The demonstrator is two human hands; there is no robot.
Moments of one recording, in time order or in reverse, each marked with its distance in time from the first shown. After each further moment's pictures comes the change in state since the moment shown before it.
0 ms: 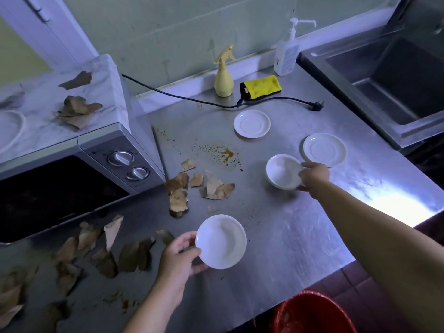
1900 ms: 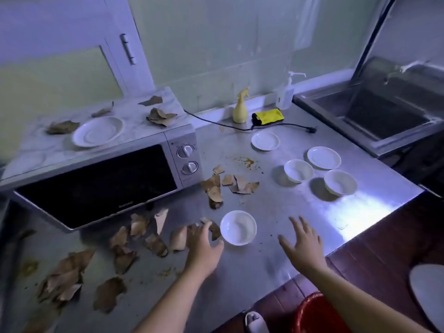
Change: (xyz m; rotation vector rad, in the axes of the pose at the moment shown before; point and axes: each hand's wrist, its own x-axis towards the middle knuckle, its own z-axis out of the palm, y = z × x) left_hand -0.017 -0.034 -0.116 0.711 -0.122 0.501; right_hand -0.267 0.176 0.033 -0.907 0.068 -0.595
